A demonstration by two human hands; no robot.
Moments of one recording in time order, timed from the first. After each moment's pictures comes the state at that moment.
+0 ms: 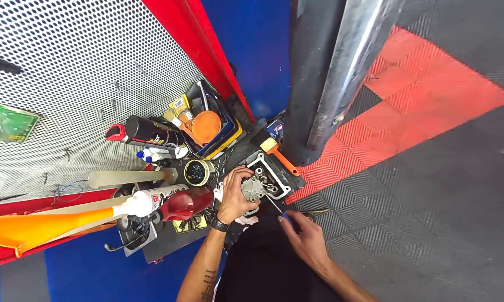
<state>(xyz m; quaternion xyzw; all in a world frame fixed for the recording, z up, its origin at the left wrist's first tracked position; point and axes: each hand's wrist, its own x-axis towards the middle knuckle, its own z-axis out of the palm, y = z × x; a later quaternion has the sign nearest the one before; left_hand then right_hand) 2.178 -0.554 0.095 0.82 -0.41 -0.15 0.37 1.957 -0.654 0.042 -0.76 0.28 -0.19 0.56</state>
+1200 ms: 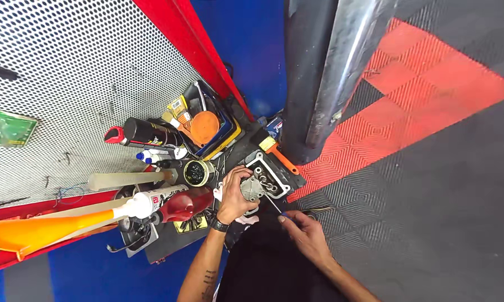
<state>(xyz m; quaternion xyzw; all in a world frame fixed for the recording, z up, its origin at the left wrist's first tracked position) 2.179 -0.554 0.096 0.83 -0.40 -0.16 0.36 1.958 -0.659 0.047 -0.61 0.29 -0.14 0.73</state>
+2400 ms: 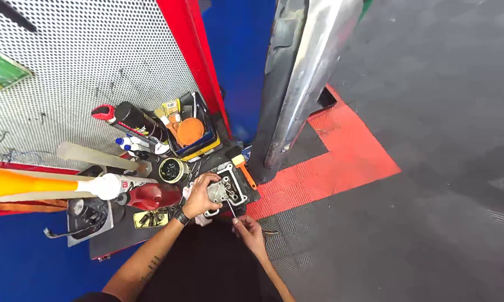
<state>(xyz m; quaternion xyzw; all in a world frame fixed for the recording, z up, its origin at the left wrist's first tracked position) 2.178 -0.553 0.097 0.83 -0.38 -0.18 0.37 1.963 -0.667 0.041 -0.52 0.27 -0.09 0.81</state>
